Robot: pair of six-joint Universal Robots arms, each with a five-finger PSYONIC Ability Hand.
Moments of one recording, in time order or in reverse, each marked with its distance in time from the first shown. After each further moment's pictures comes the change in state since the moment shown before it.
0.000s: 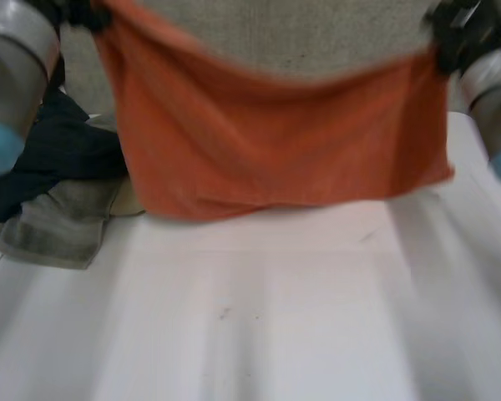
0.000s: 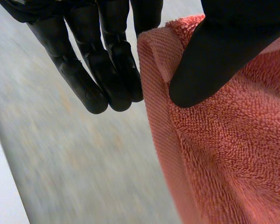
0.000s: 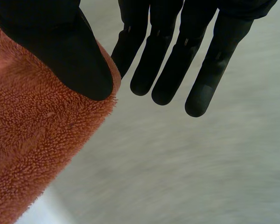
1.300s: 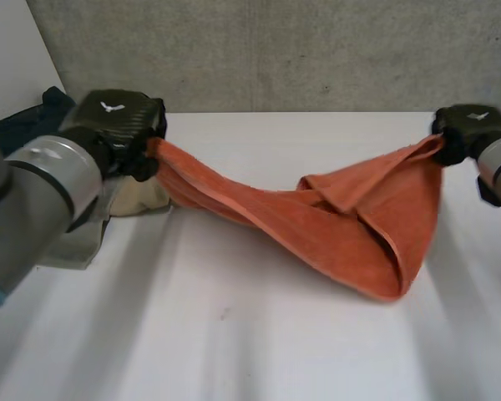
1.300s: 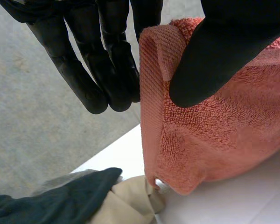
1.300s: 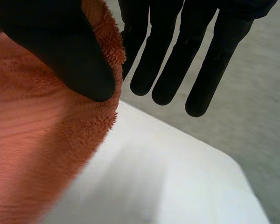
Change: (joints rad) left arm -0.143 0.266 -0.533 -0.214 0.015 0.150; right arm -0.125 -0.051 0.359 0.207 -0.079 0.347; left_hand 0.000 -0.004 -0.003 -0.003 0.000; right_hand -0.004 0.007 0.000 -0.001 0.004
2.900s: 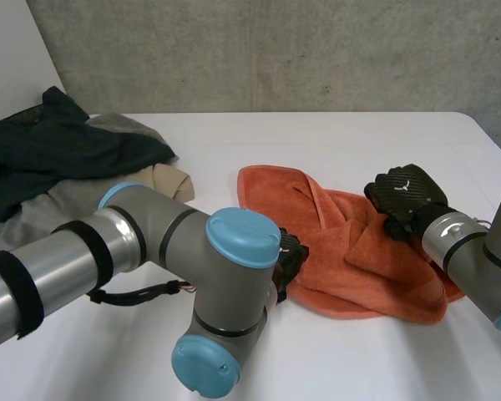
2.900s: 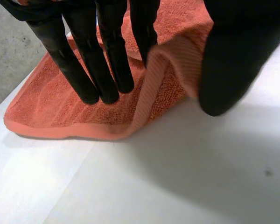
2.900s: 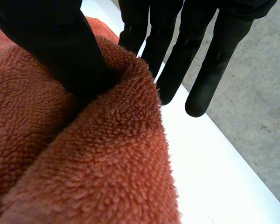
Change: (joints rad) left arm -0.418 -0.729 0.301 0.122 -0.131 0.167; right arm 0.165 -0.200 0.531 -0.219 -0.100 -0.424; left_hand -0.322 -0.389 -0.393 -0.399 -0.382; right_hand 0.006 0.003 0.004 0.003 -0.019
